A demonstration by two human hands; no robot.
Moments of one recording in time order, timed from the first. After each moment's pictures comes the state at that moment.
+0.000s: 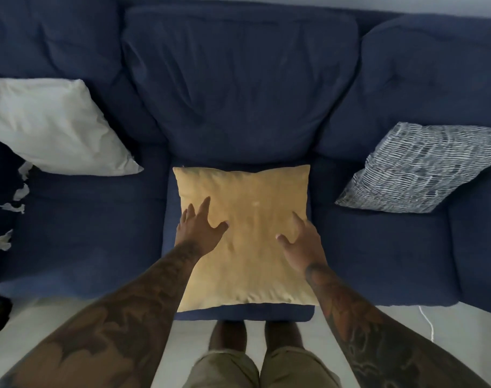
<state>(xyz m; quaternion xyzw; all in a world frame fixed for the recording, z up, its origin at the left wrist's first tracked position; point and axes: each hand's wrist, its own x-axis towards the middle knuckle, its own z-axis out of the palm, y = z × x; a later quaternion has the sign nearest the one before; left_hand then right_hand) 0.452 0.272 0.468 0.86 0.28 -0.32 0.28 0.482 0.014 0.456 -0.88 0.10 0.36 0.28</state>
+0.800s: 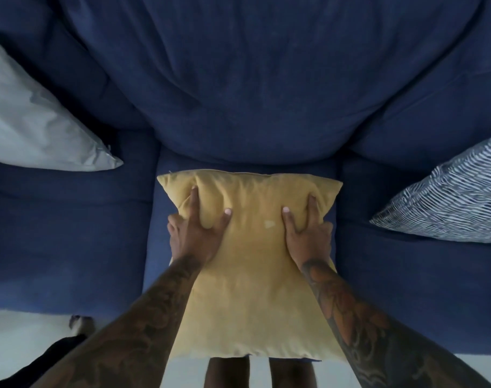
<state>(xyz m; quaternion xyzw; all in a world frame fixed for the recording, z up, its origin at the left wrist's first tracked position) 0.505 0.273 0.351 0.79 0.46 -0.24 0.34 0.565 0.059 0.321 -0.88 0.22 0.32 0.27</state>
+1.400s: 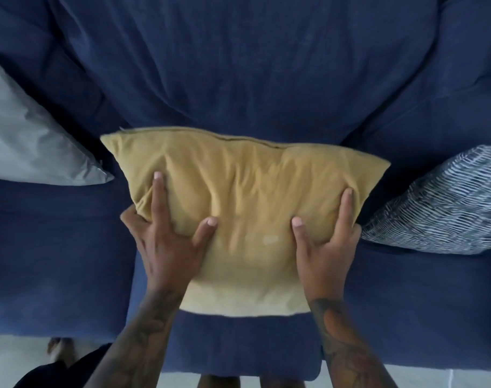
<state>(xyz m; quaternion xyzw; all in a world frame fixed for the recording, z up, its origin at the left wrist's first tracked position) 0.516 0.268 0.424 0.85 0.37 0.07 0.37 0.574 0.046 0.403 -0.89 0.13 0.02 0.43</state>
